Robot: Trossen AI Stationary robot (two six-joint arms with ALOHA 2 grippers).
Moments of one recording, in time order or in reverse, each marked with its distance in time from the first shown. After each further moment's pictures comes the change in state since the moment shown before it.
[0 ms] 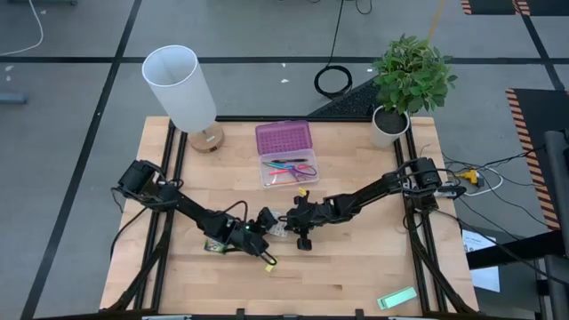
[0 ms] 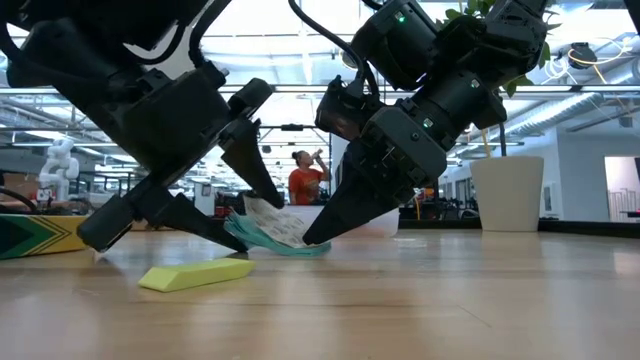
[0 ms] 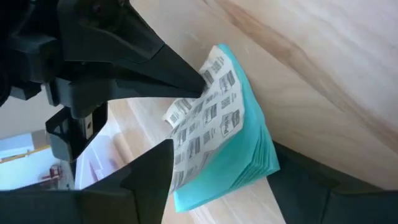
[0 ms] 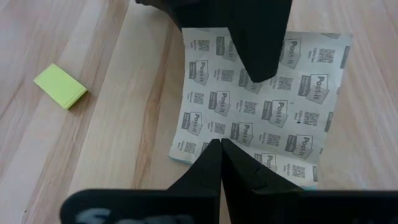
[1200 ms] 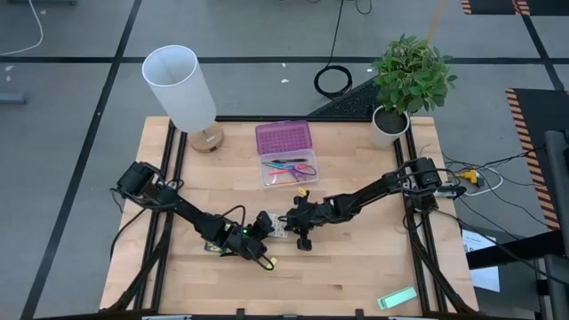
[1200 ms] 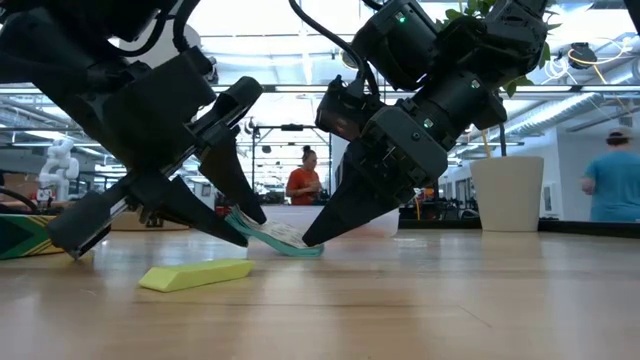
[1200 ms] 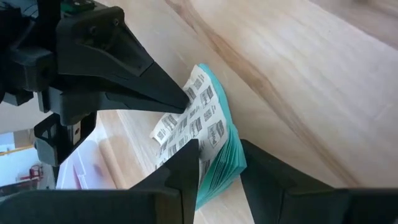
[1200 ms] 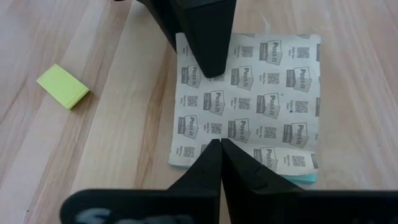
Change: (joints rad) left arm -0.054 -0.007 0.000 0.037 0.016 -0.101; right arm 0.000 0.000 0.000 0.007 -0.004 0.000
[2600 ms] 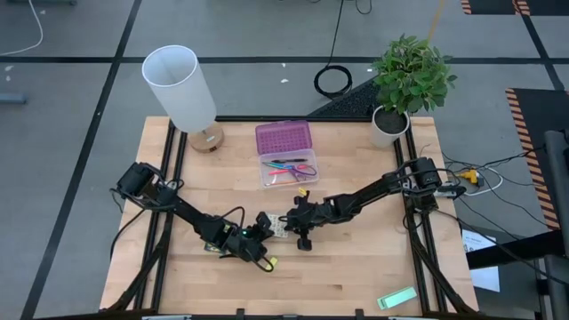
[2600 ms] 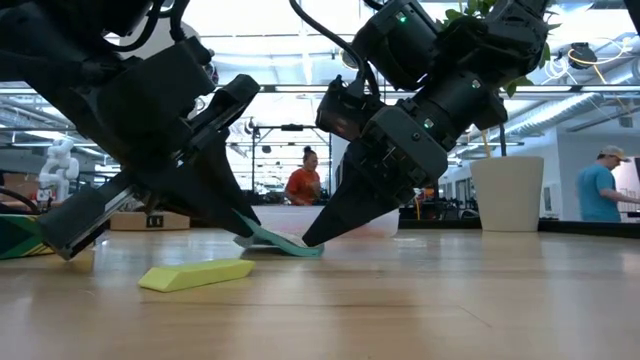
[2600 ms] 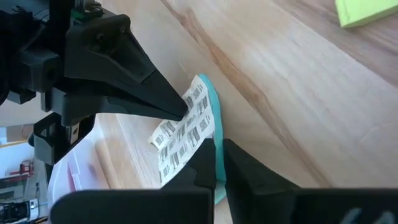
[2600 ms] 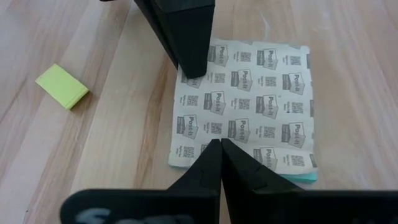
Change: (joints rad) left arm -0.008 -0.002 0.000 0.023 -0.006 -0.056; right arm 0.000 -0.002 0.000 0.007 0.007 -0.001
